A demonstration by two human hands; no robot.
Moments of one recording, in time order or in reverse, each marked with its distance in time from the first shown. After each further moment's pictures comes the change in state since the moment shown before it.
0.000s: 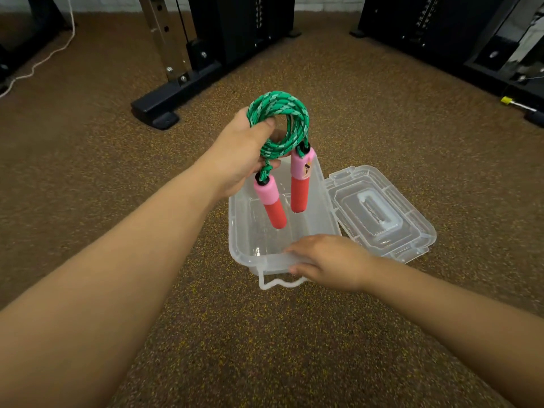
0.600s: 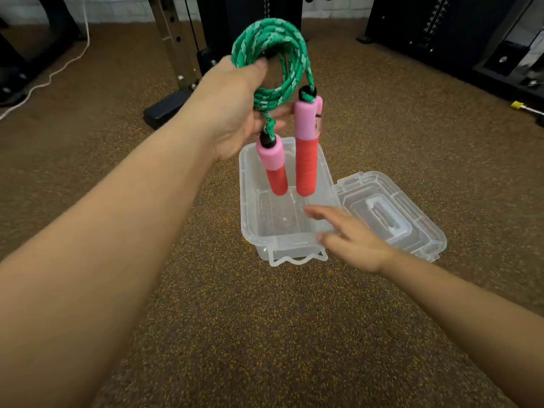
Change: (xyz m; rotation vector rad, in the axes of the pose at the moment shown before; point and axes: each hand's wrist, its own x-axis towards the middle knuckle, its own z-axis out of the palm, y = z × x) left_hand -0.007 0.071 -0.013 -0.170 0.038 0.064; right_hand 0.007 0.025 -0.013 0.572 0.203 0.204
